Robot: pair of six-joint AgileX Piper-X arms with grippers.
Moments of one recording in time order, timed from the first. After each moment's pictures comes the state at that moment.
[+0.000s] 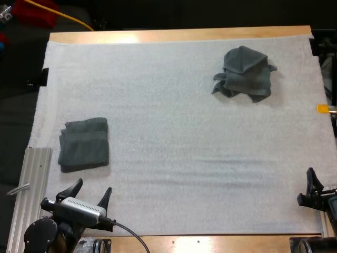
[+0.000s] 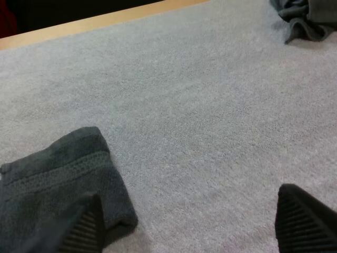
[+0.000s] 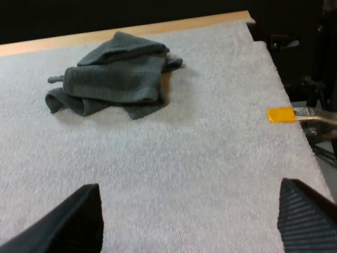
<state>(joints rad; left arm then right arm) 0.07 -0.01 -0.54 1.09 0.30 -1.59 0.06 -0.01 -0.47 0.95 0.06 -1.75</state>
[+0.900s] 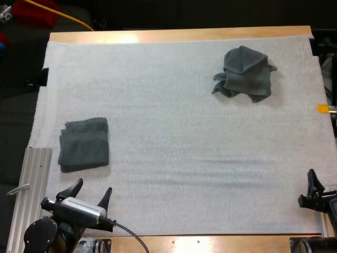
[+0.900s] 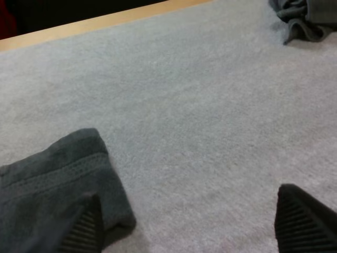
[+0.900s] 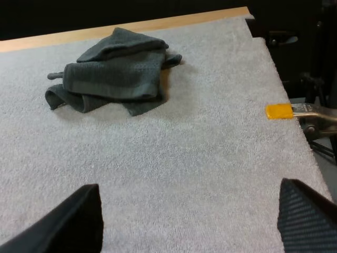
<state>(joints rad) 0.04 -0.01 -0.54 1.09 0.30 -1.59 0.06 -0.01 -0.48 0.96 0.06 -1.75</state>
